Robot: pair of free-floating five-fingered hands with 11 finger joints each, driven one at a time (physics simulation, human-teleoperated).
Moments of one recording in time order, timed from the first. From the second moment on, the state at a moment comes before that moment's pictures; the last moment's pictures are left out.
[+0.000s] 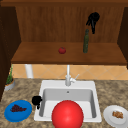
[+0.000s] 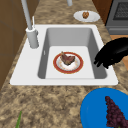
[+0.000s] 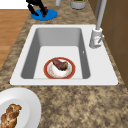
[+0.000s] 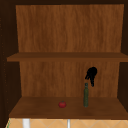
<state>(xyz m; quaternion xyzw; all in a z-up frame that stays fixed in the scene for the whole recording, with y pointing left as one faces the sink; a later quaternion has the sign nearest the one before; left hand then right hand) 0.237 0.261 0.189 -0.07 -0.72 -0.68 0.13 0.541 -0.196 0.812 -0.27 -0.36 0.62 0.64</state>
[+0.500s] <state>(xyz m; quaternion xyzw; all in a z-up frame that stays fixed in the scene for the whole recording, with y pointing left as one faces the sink) 0.237 0.261 0.189 -0.07 -0.72 -0.68 0.13 0.508 -0.260 0.805 -0.26 -0.38 0.62 0.64</state>
